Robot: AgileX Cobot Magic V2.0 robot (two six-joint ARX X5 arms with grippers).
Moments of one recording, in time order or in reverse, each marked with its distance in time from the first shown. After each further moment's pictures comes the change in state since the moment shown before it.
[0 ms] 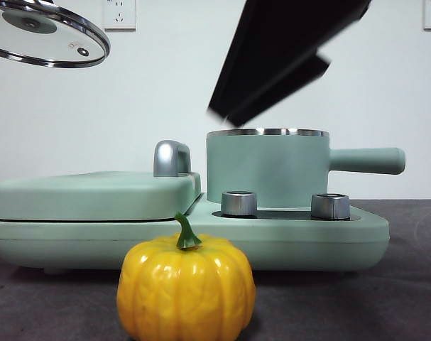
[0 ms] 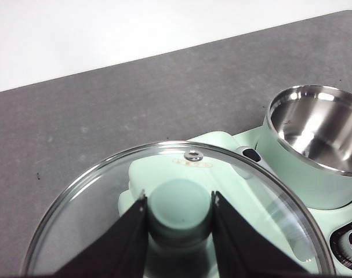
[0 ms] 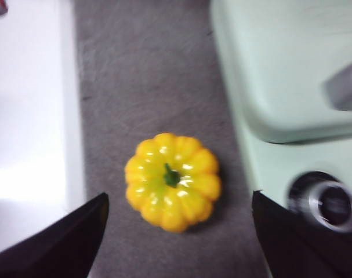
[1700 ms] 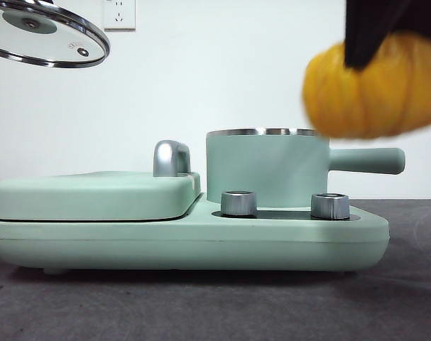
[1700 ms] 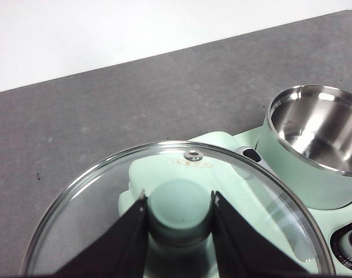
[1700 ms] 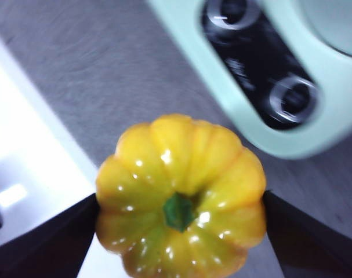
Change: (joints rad) left arm 0.000 0.000 0.000 0.001 -0.002 0.002; right arm -0.145 -0.050 0.269 -0.601 0.177 0.369
